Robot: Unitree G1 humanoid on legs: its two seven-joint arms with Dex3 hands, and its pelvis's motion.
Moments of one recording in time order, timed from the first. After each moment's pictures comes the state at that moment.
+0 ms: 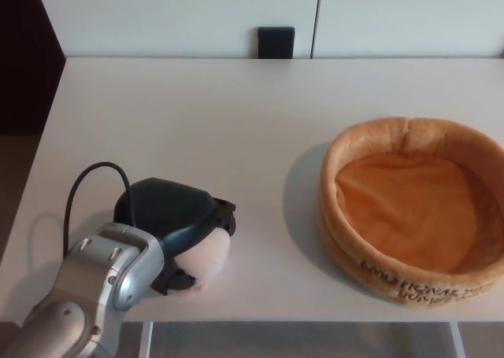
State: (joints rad) left_arm -0.23 0.57 -0.58 -0.22 0.92 0.29 -0.47; right_arm -0.11 -0.40 -0.12 1.25 -0.07 -0.18 0.11
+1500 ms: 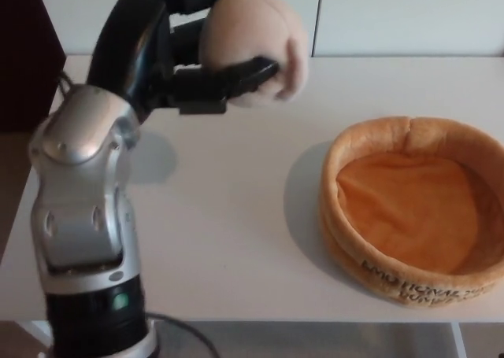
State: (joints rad) left_arm -0.55 -0.13 0.22 -0.27 0.22 0.58 -0.50; right_arm -0.13 -0.40 -0.13 1.25 -0.07 -0.18 0.11
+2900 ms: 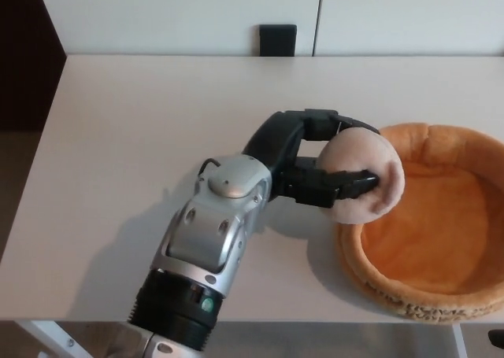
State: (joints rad) left_arm -0.55 -0.14 -0.20 0.29 0.05 0.56 -0.20; right_arm -0.19 -0.40 -0.09 1.25 -0.08 -0.15 0.09
